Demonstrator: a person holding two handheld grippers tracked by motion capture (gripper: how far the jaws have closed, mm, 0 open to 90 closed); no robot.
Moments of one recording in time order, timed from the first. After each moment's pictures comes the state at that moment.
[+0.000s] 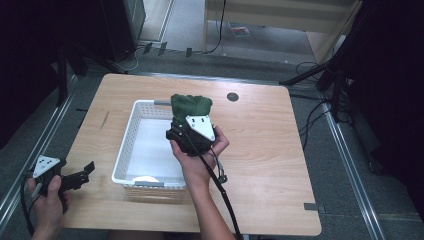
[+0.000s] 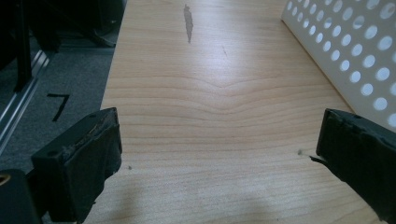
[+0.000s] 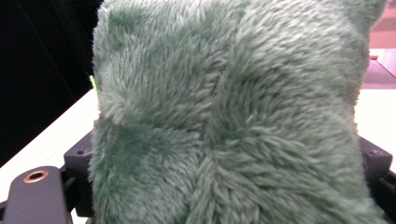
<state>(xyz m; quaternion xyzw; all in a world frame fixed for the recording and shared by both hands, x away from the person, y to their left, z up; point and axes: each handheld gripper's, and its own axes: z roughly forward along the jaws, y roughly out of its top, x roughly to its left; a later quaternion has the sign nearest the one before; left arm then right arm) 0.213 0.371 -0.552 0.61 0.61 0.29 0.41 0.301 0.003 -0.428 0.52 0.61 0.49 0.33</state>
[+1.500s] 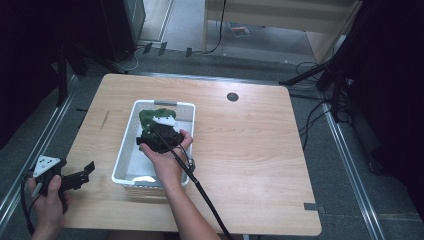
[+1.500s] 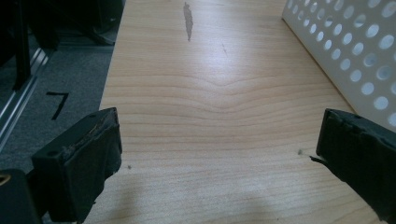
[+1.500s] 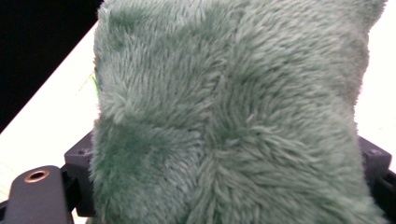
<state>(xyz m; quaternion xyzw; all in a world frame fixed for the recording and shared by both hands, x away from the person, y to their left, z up) 0.214 0.371 -0.552 0.61 0.61 0.29 0.40 0.334 0.087 -0.482 0.55 0.71 0.41 0.17</state>
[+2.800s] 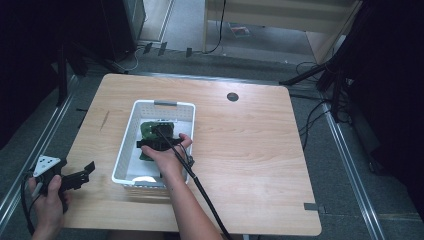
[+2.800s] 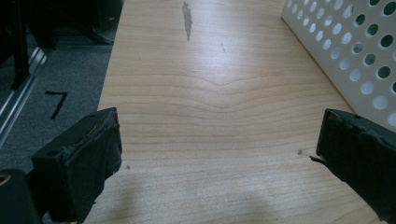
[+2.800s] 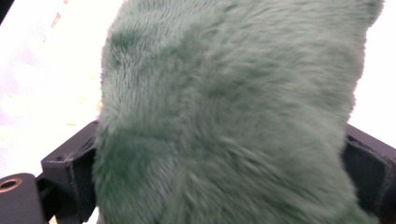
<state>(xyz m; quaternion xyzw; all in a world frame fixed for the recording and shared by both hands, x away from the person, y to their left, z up) 0.214 0.371 -0.552 0.61 0.61 0.29 0.40 0.356 0.093 -0.514 0.59 0.73 0.33 0.07</state>
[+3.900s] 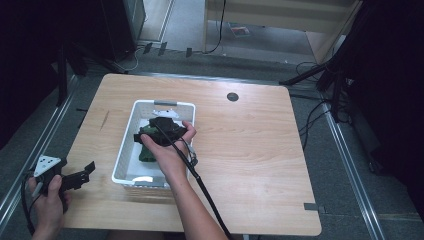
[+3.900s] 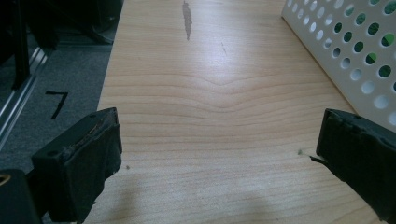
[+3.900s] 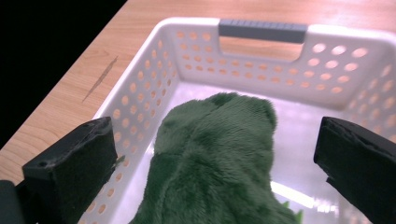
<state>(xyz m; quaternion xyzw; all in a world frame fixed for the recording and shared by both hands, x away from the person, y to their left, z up) 0.215 0.371 -0.552 0.62 0.61 0.29 0.40 0.334 0.079 -0.452 0.54 0.72 0.40 0.17</state>
